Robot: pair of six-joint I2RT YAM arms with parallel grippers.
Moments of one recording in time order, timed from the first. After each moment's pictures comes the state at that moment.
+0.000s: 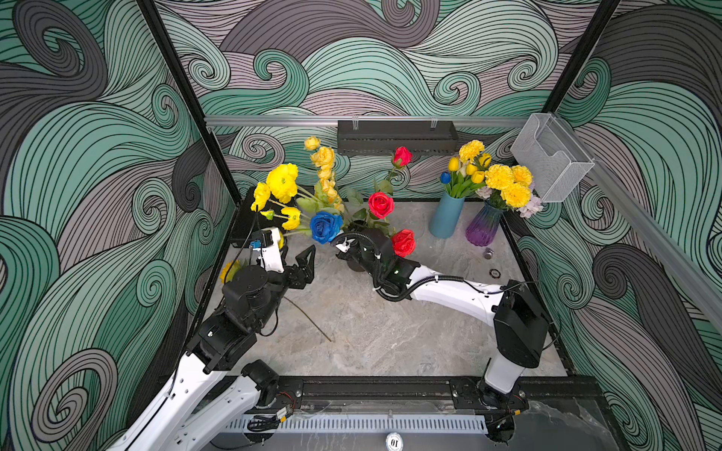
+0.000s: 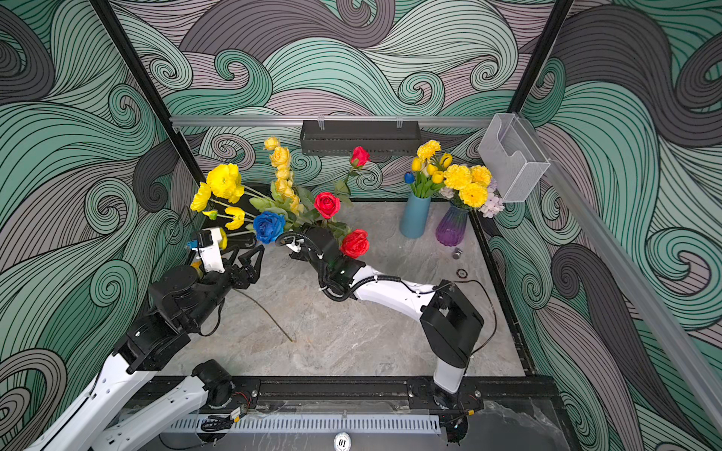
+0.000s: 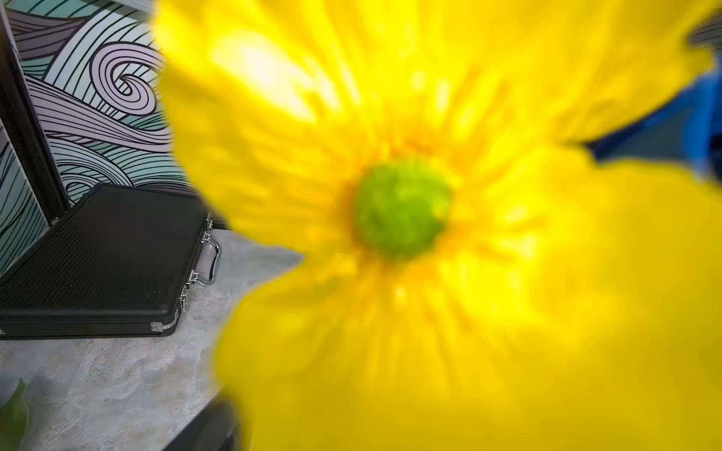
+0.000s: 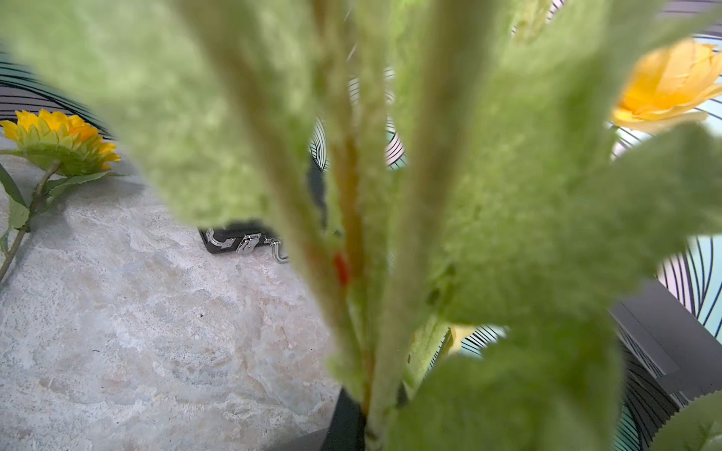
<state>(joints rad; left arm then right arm) -0.59 0.65 0.89 -0.42 -0.30 -0.36 0.95 1.75 1.33 0.29 0.30 -0.66</state>
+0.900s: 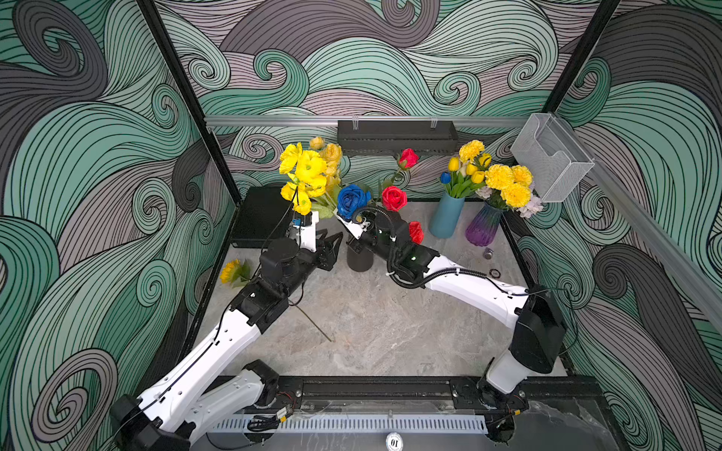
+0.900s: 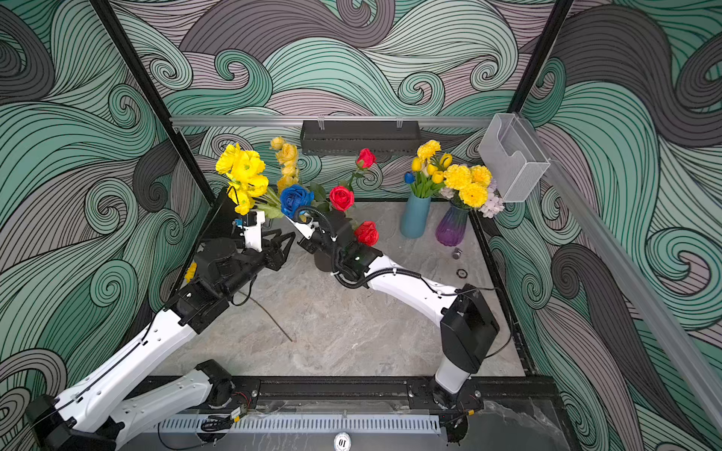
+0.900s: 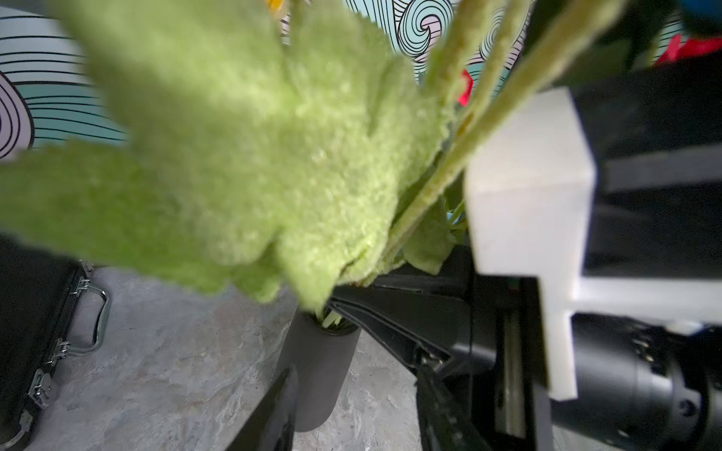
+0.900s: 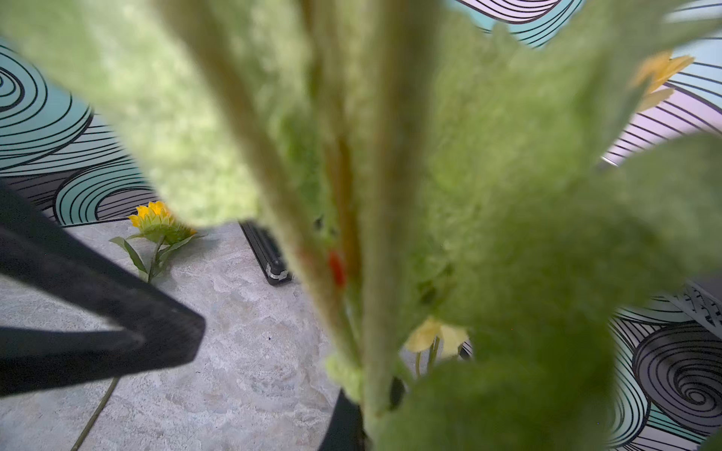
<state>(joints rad) -0.54 0.95 0.89 -0.07 -0.02 -0.27 0.87 1.67 1.37 0.14 0.07 -0.41</state>
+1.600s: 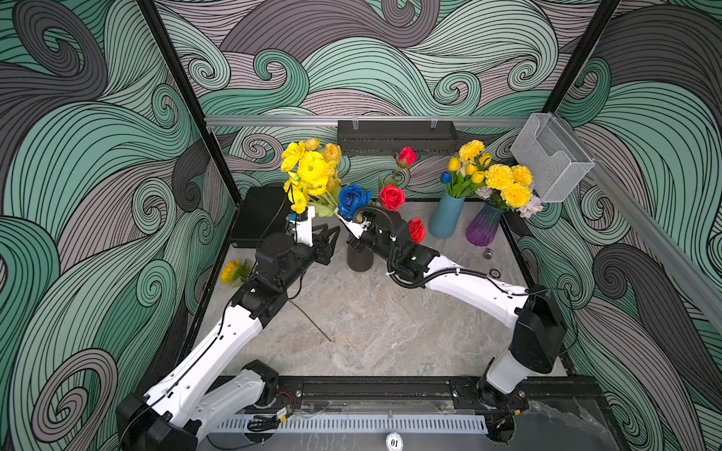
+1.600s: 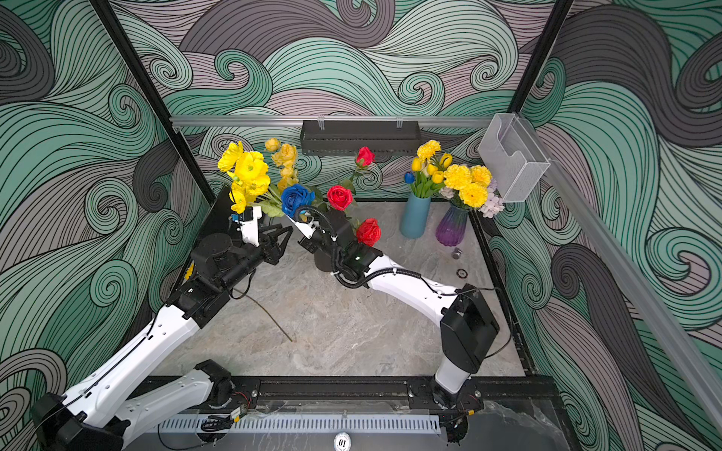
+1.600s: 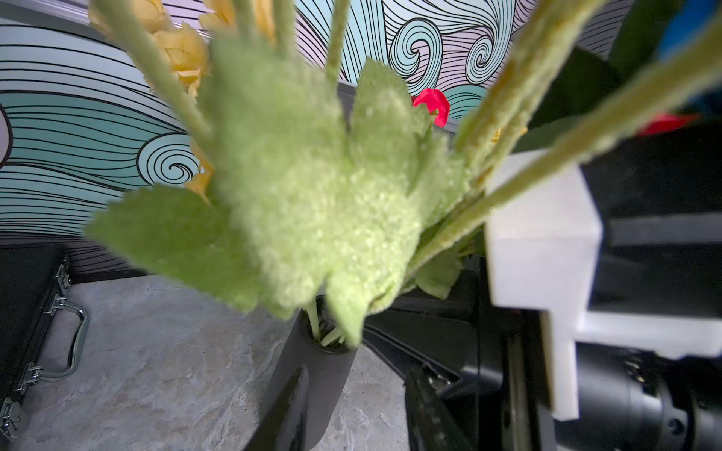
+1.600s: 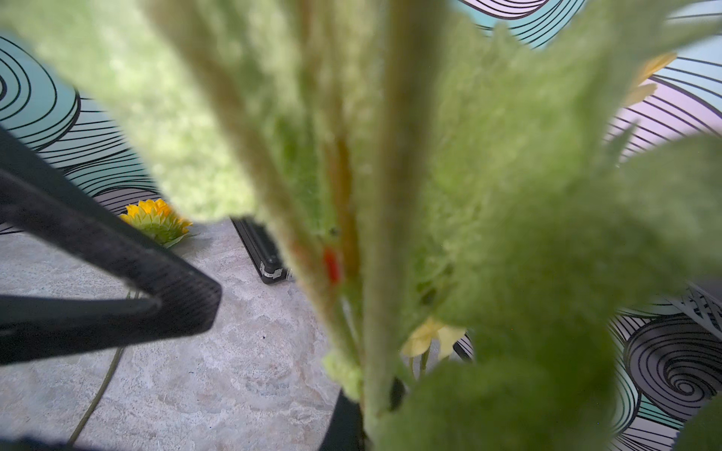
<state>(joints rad) -0.47 0.95 0.87 0.00 0.09 -0.29 0.87 1.67 1.37 0.14 0.09 -0.41</state>
